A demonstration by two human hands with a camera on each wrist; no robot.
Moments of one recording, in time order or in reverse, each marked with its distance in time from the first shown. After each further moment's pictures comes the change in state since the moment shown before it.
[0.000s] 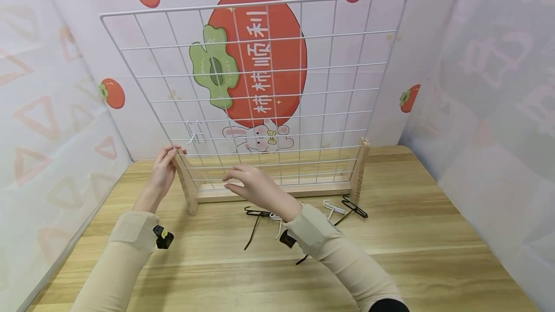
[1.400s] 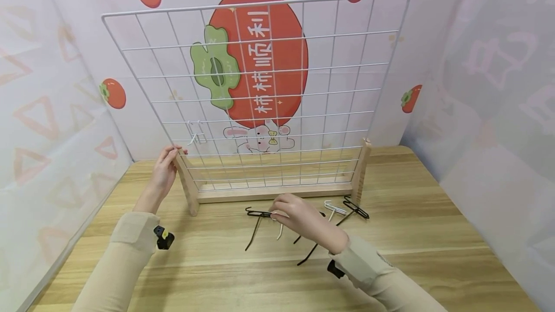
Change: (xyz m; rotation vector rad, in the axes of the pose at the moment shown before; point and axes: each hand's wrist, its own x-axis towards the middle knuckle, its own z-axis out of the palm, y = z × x) left_hand 0.000 0.001 0.000 0.006 0.002 -0.015; right_hand -0.100 0.011 -0.020 -0.114 -0.034 -0.048
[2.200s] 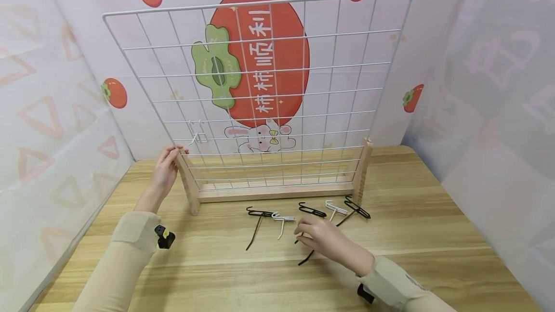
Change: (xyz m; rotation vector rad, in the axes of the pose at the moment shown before) left_hand 0.000 -0.002 -0.001 -0.020 -0.007 0.030; right_hand -0.063 -0.001 -0.003 -0.088 -0.057 0.033
